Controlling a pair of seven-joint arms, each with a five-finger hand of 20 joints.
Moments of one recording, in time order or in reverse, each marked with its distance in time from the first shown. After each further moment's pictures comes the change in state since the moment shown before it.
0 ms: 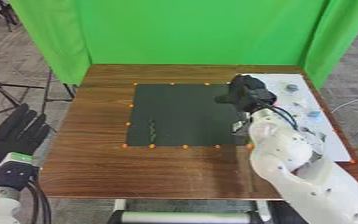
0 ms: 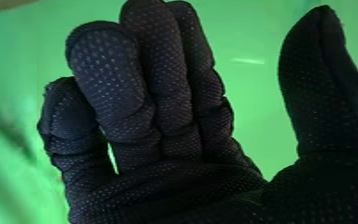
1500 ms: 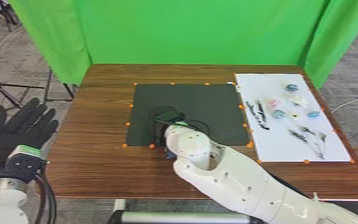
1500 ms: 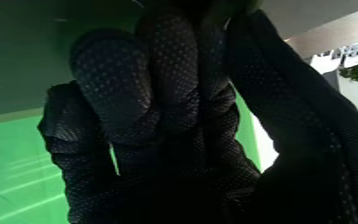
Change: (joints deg) left arm -3.6 2.7 2.1 0.9 -0.3 0.8 -2.0; right arm 19.0 -25.5 -27.5 25.7 -0.7 -12.4 -5.3
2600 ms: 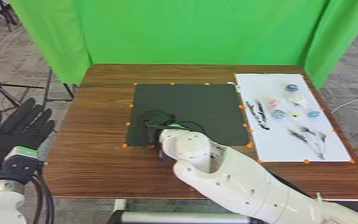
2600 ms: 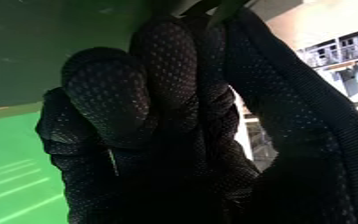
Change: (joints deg) left arm 1.2 0.0 -0.7 -0.5 -0.1 0.1 1.4; right arm 0.3 1.1 -0.9 -2.9 -0.5 -3.1 -7.7
